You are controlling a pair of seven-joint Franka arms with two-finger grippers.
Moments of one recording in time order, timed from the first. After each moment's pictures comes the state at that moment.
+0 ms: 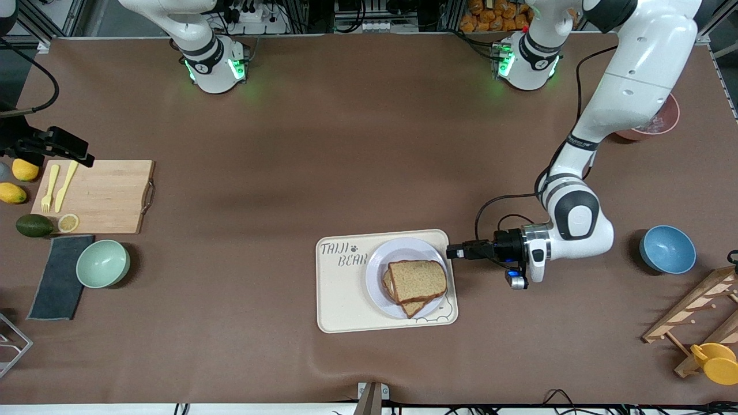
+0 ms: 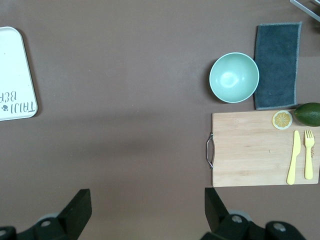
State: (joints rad) left arm 0.03 0.70 -0.26 -1.67 -1.40 2.00 0.37; right arm -0.02 0.05 -0.01 -1.51 0.02 1.52 0.01
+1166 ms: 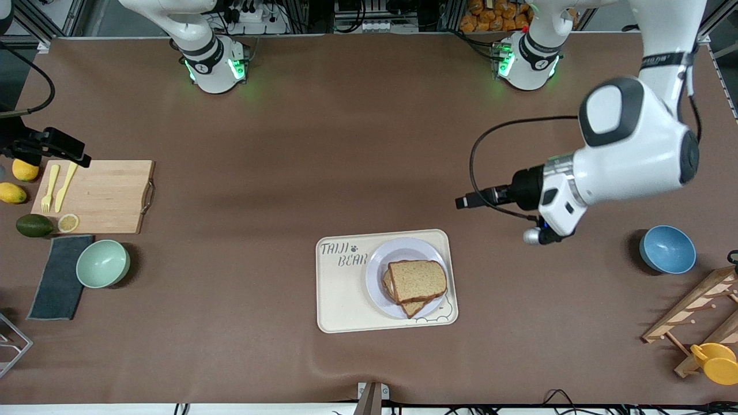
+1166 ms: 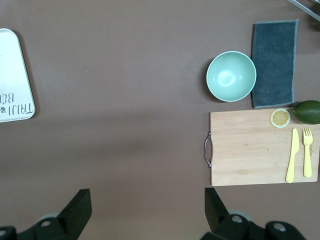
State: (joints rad) left arm -0.03 0.26 -0.33 -1.63 -0.46 1.92 -0.40; right arm -0.03 0.05 -0.01 -1.51 0.02 1.52 0.01
